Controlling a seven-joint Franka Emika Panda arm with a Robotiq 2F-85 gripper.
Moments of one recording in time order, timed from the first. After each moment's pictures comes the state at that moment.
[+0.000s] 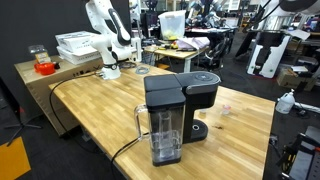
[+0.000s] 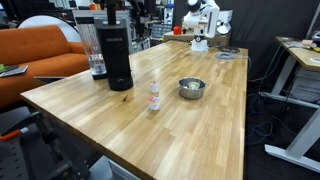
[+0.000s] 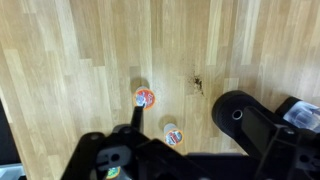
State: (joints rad) arm -0.01 -0.25 -0.22 -2.47 0.10 2.18 -0.48
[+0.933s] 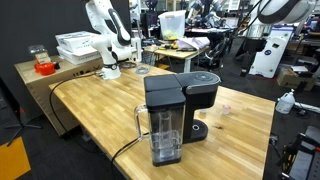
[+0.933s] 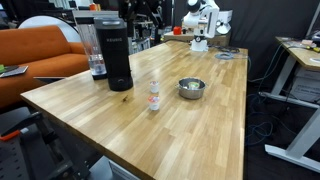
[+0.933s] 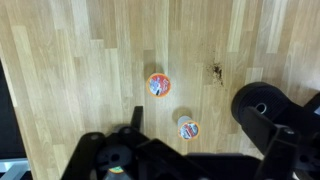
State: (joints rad) arm -0.01 -0.06 -0.19 -2.35 0.09 2.24 -0.48
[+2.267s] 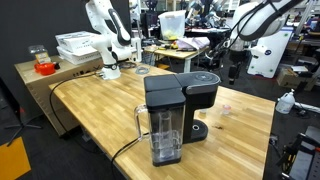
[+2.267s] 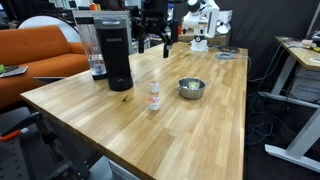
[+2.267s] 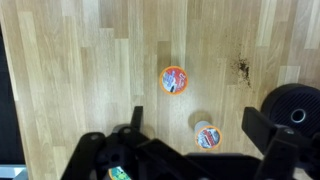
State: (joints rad) arm -0.03 0.15 -0.11 -2.22 -0.01 2.28 -0.37
